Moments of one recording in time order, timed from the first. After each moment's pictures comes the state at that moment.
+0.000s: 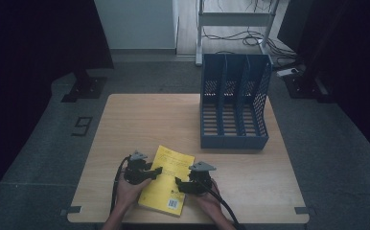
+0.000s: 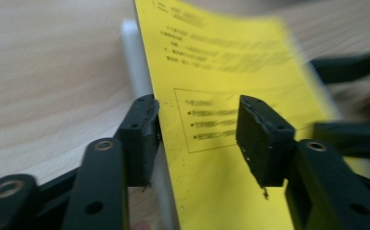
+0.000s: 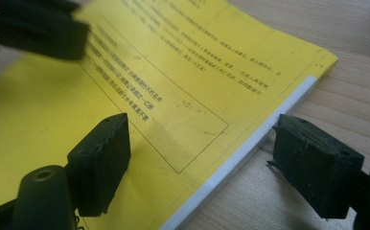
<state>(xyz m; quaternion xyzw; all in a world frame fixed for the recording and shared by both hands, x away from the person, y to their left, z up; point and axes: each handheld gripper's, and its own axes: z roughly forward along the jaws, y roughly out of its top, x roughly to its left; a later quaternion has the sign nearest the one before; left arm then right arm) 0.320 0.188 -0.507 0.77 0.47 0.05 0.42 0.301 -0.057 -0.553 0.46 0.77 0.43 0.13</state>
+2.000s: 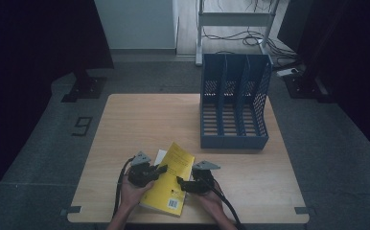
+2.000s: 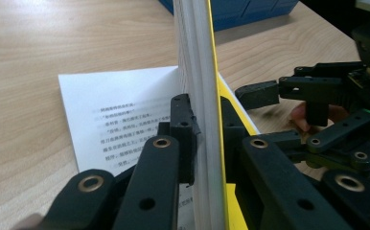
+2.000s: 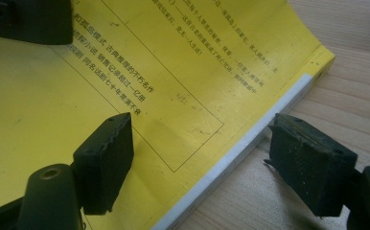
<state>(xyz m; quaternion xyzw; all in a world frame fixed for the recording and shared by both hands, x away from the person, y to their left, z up) 0.308 0.169 -0.502 0.78 0.42 0.08 0.46 0.305 -0.067 -0.554 0.47 0.76 0.45 0.10</state>
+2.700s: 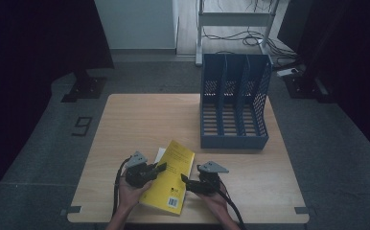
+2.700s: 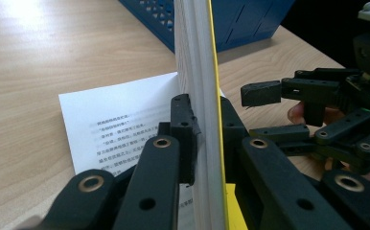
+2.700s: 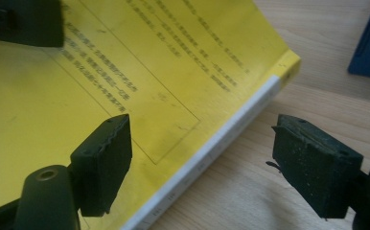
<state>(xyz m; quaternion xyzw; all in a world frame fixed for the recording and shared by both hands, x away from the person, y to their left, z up) 0.299 0.175 -0.489 0.77 0.40 0.10 0.50 0.295 -0.085 -0.543 0.45 0.73 0.49 0.14</state>
